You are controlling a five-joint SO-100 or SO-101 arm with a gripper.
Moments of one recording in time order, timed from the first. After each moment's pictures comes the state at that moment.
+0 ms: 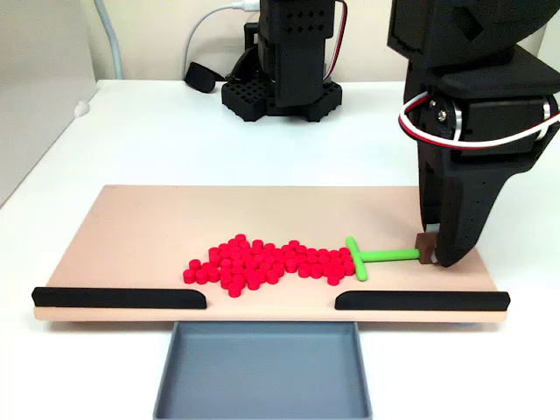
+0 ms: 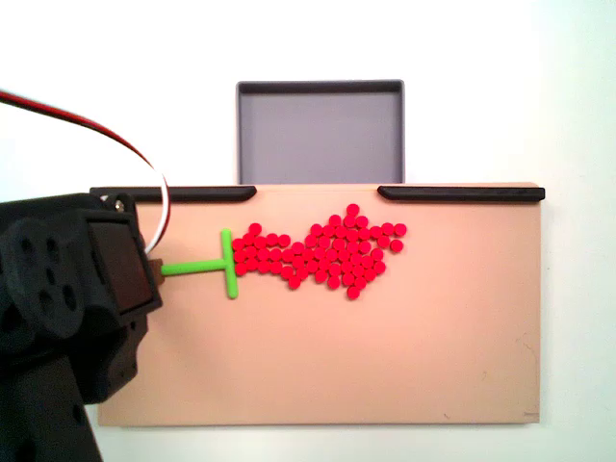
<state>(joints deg) -16.3 50.4 50.4 90.8 14.1</state>
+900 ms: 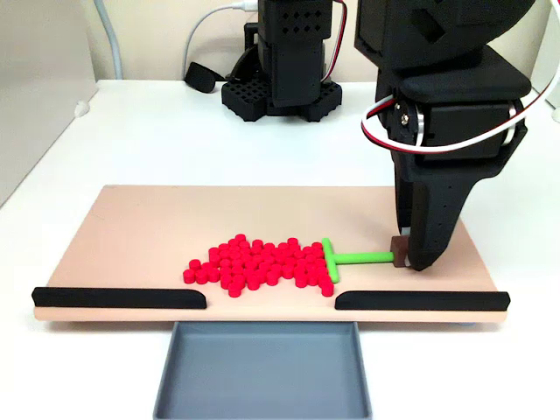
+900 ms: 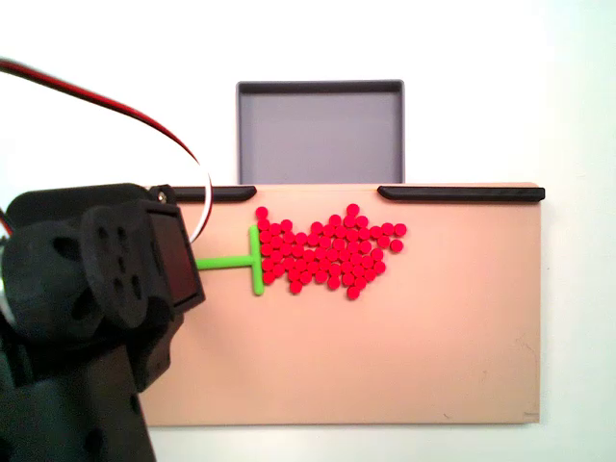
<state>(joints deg) -13.1 50.3 50.4 91.1 12.8</state>
